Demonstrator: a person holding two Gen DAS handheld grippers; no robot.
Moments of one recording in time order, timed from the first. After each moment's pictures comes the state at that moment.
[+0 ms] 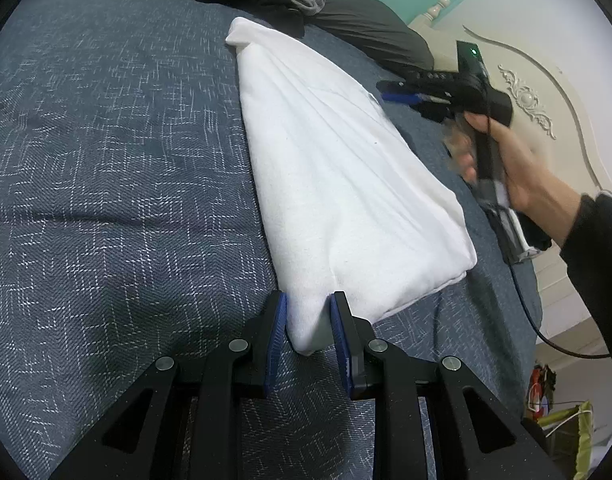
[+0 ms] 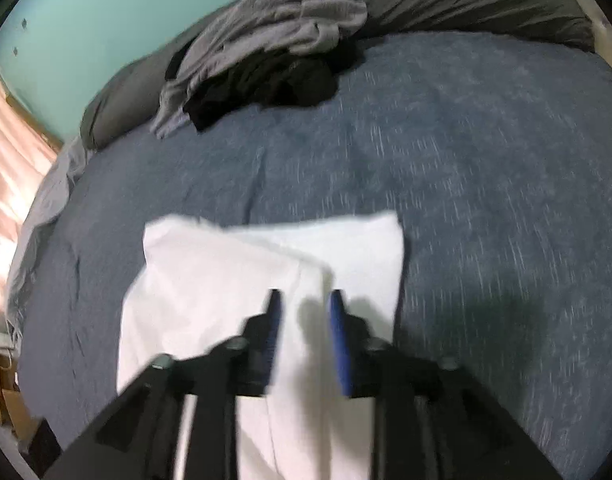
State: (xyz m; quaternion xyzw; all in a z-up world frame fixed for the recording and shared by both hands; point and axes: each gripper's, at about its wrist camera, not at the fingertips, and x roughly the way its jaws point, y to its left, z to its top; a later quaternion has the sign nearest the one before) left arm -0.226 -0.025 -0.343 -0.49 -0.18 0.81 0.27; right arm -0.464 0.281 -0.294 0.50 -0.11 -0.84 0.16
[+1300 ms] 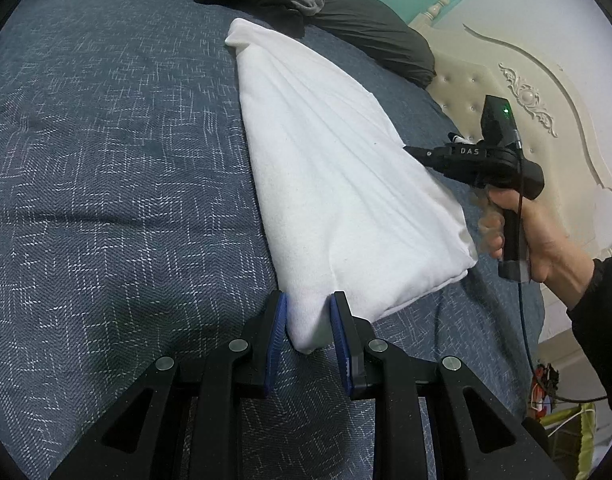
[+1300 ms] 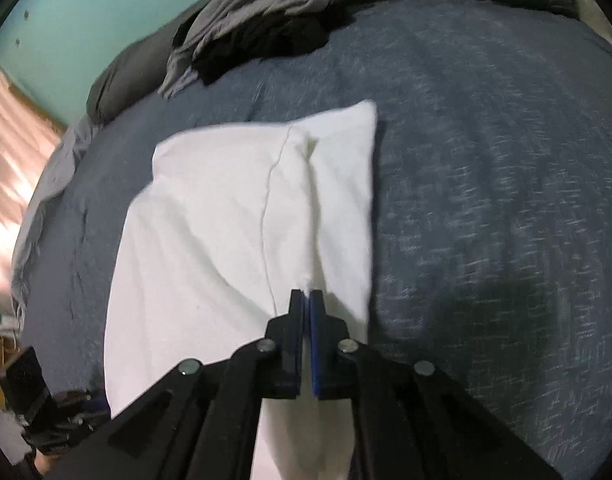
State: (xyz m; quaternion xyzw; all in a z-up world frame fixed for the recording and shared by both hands) left arm -0.221 -0.017 -0.348 -0.49 -0.17 0.82 0.26; right arm -0.377 0.297 -0.320 0.50 -0.12 -0.84 0.16
